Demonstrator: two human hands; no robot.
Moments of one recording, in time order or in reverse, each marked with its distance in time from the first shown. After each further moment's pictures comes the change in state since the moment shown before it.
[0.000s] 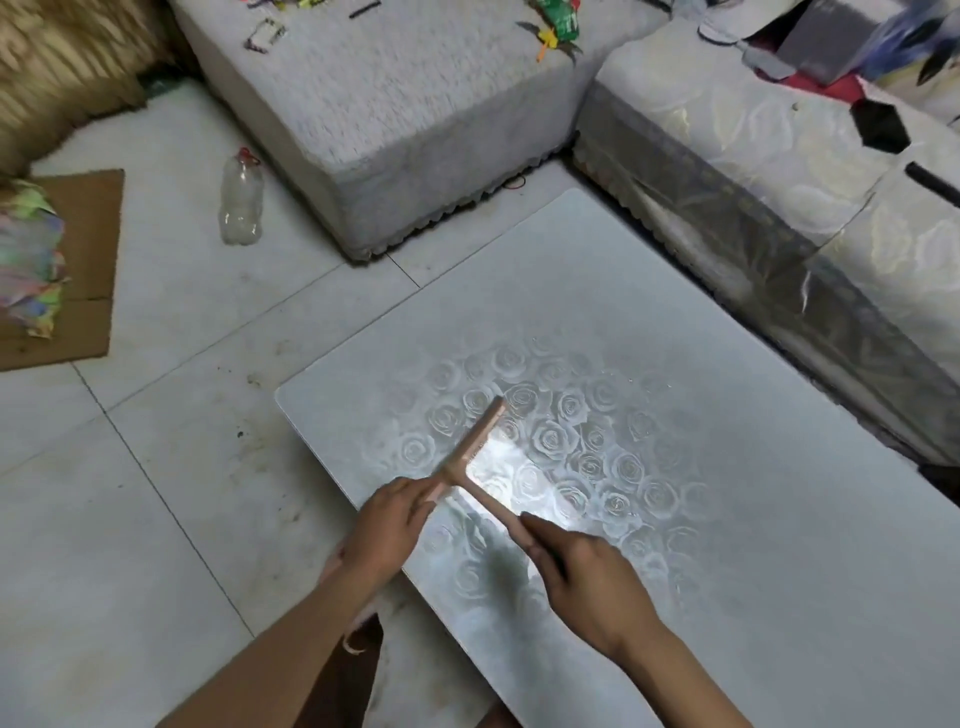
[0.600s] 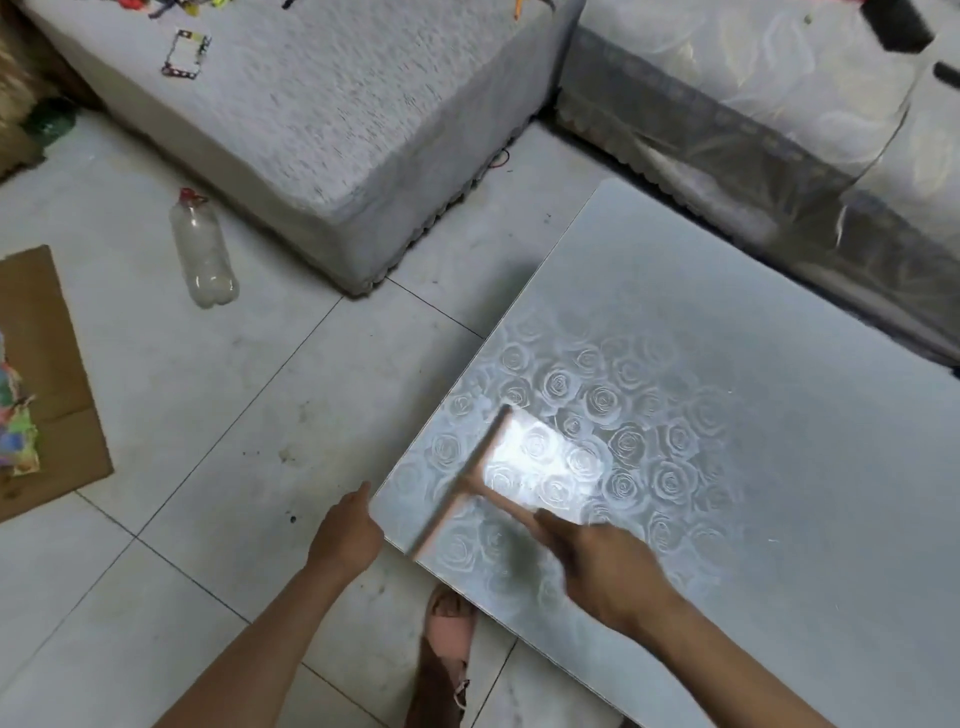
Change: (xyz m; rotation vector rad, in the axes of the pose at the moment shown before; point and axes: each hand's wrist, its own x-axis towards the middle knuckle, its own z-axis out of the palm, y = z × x) left_hand 0.163 -0.148 -0.173 0.247 -0.435 -0.379; right_hand 0.175 -0.142 0.021 -0.187 -0.116 0.199
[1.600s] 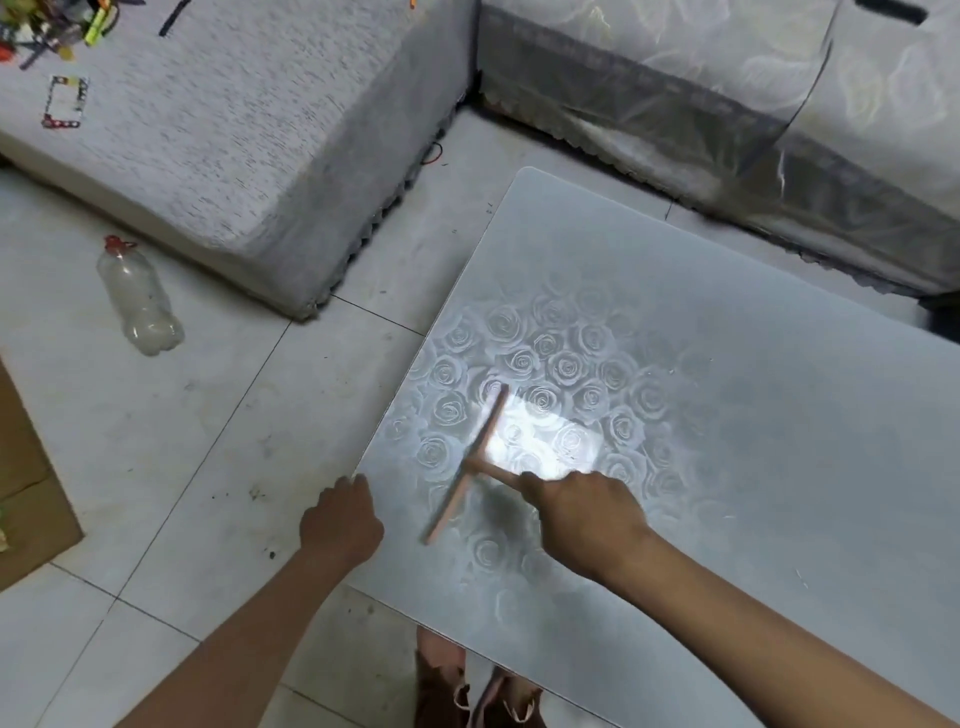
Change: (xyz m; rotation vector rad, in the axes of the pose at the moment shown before) left_hand 0.012 0.100 -0.010 0.571 -0.029 0.042; right_hand 0.018 0.048 -0.068 -0.124 0.007 0.020
